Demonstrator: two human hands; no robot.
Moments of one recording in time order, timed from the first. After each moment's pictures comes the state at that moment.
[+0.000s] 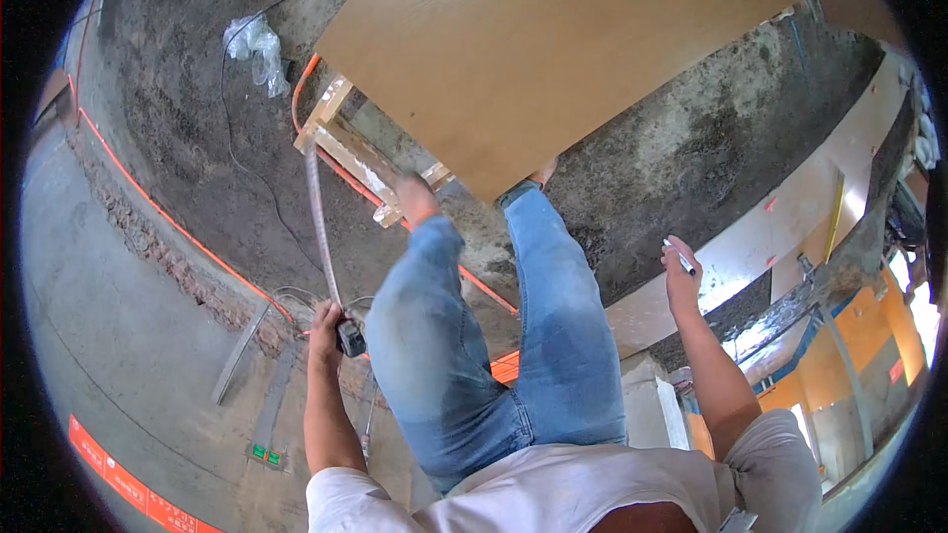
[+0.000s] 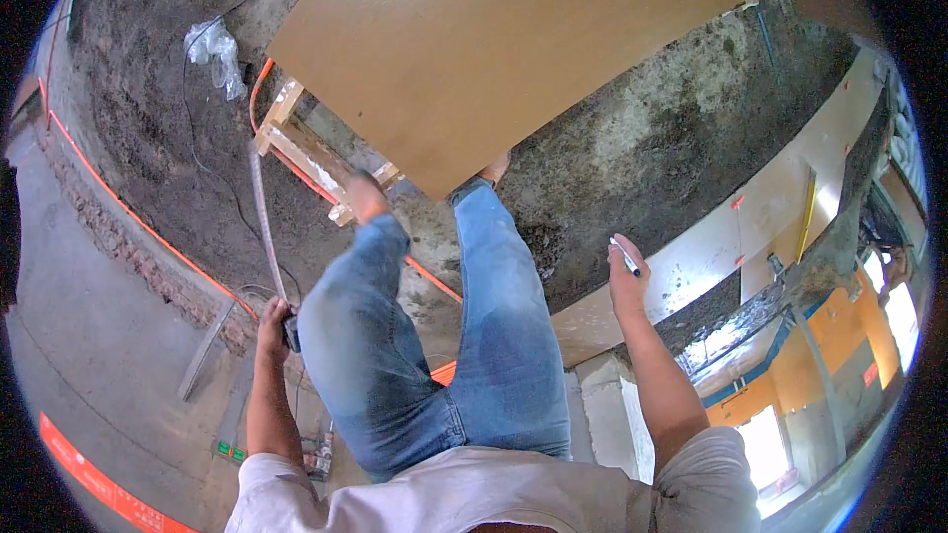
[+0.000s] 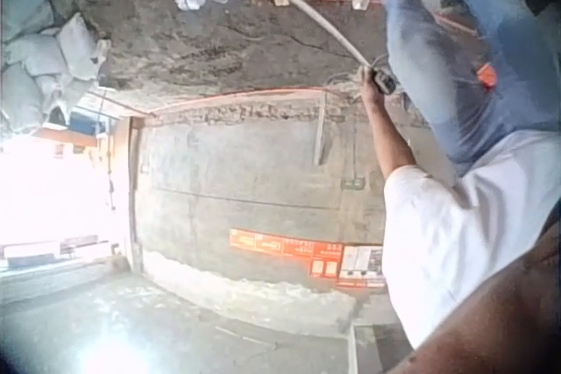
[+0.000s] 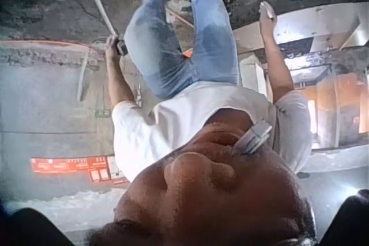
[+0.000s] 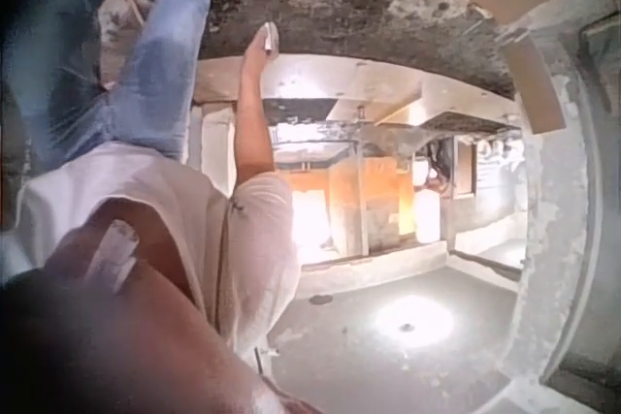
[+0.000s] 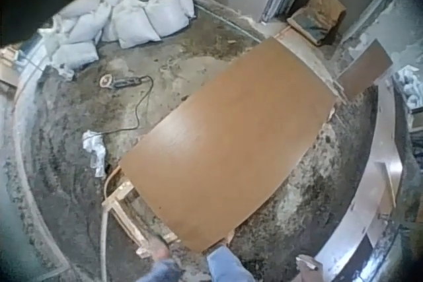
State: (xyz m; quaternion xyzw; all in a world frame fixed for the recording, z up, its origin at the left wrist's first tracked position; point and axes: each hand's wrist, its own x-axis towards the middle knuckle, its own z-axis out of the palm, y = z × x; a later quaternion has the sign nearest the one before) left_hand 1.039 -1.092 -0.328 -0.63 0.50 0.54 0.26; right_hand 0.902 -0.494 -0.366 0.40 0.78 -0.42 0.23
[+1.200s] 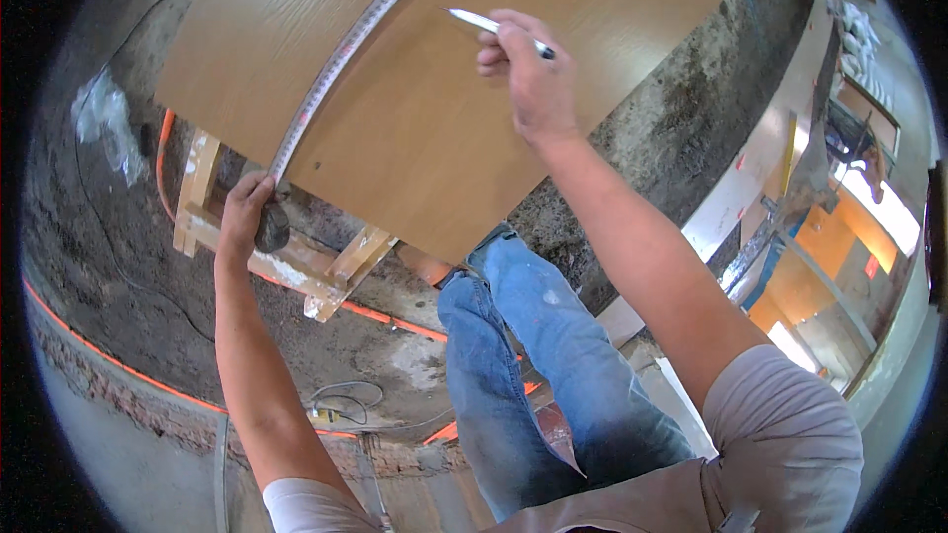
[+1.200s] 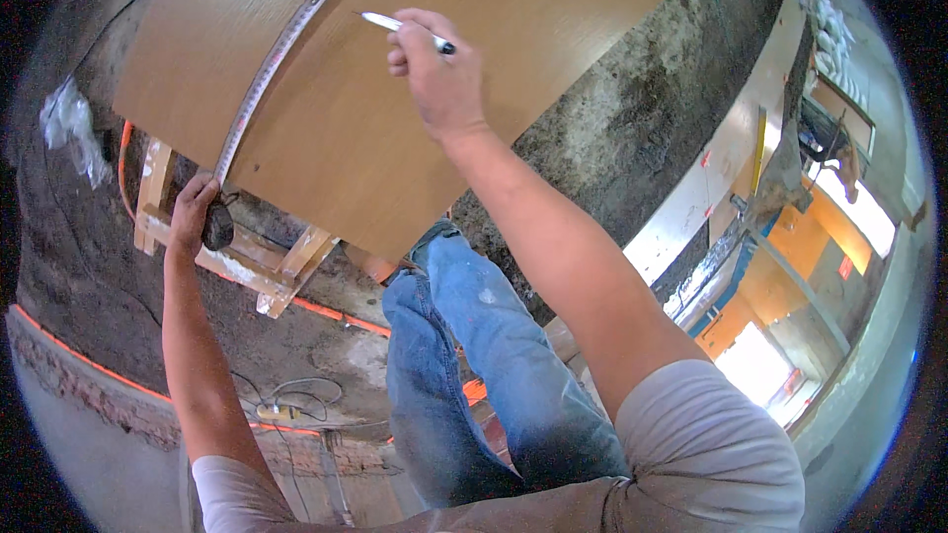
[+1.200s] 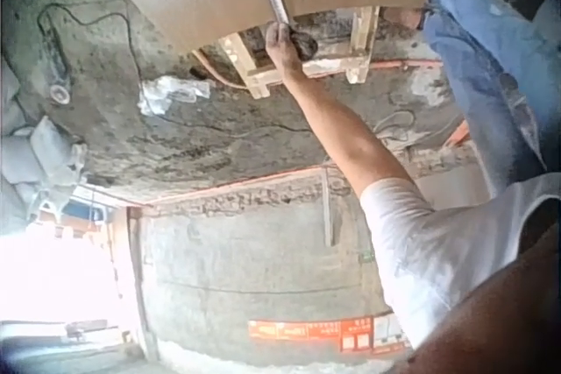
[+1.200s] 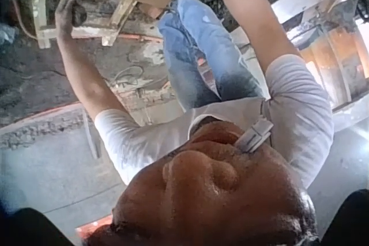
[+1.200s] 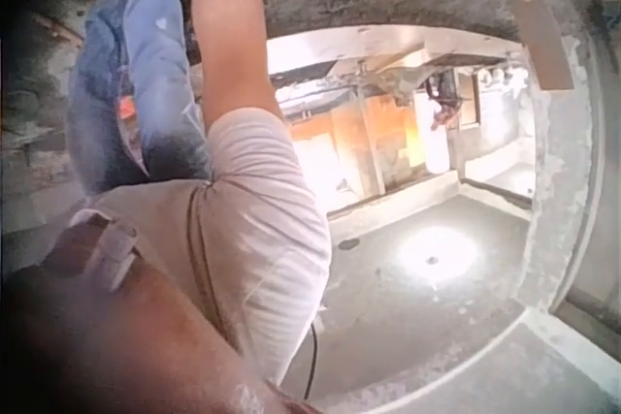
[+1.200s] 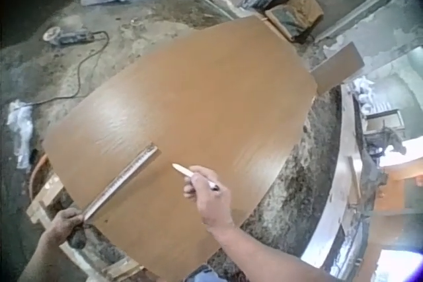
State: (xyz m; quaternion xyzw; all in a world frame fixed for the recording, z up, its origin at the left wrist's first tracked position) left_hand 0.820 -1.113 -0.689 -0.25 0.69 0.56 0.38; right_hand 0.709 -0.751 -0.602 0.25 0.65 -0.71 0.07
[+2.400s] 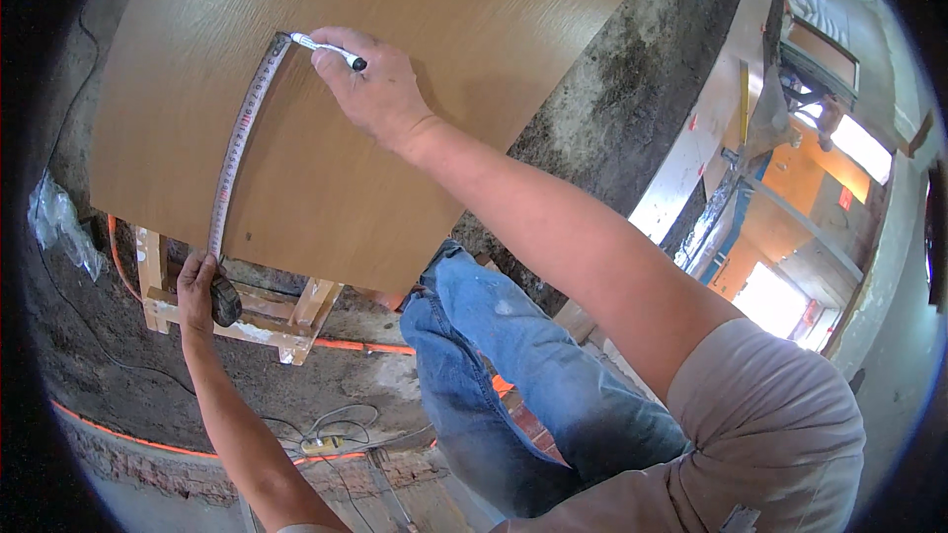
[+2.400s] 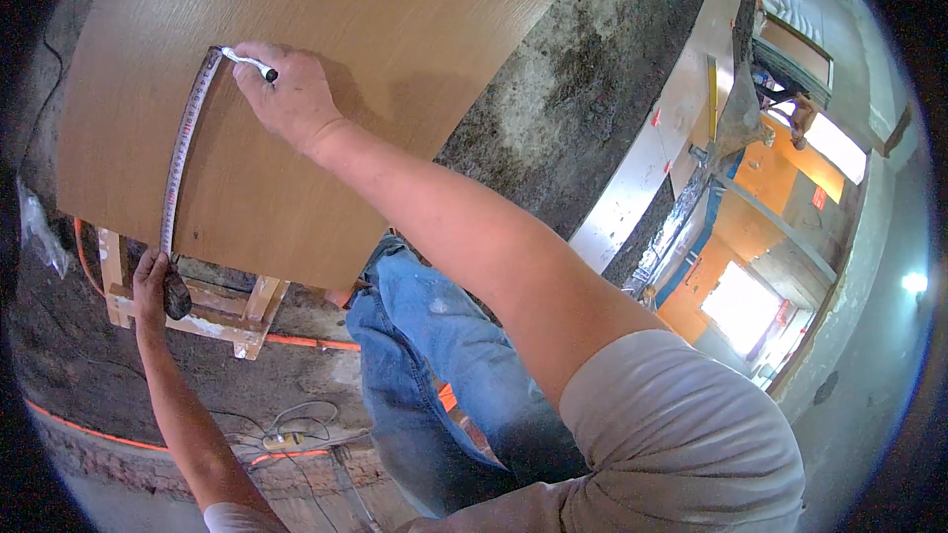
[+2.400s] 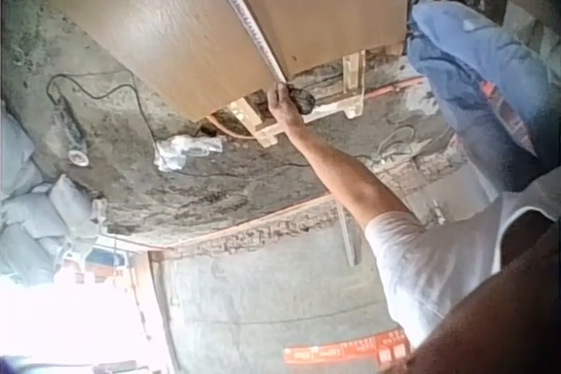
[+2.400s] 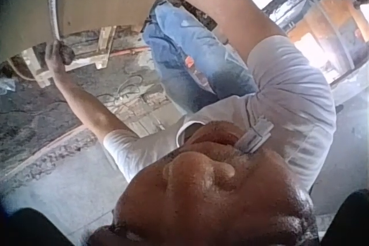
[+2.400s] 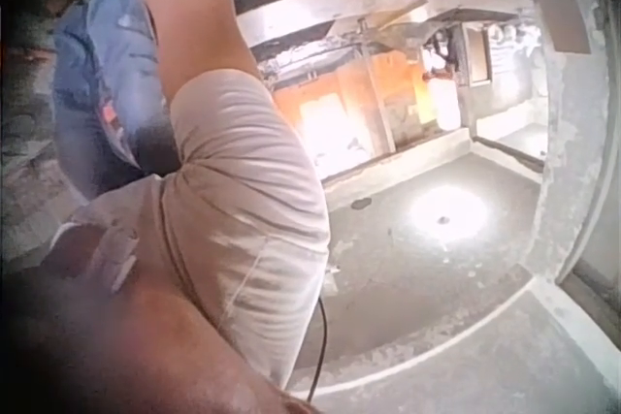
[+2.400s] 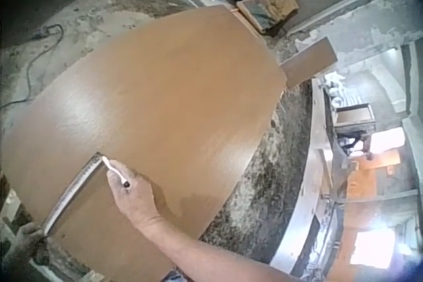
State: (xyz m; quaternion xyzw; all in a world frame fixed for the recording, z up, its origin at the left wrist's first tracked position) left_hand 0.812 -1.107 -0.685 -0.32 0.64 0.58 0.39; right_hand 0.675 -0.759 -0.637 0.09 0.84 -0.53 0.09
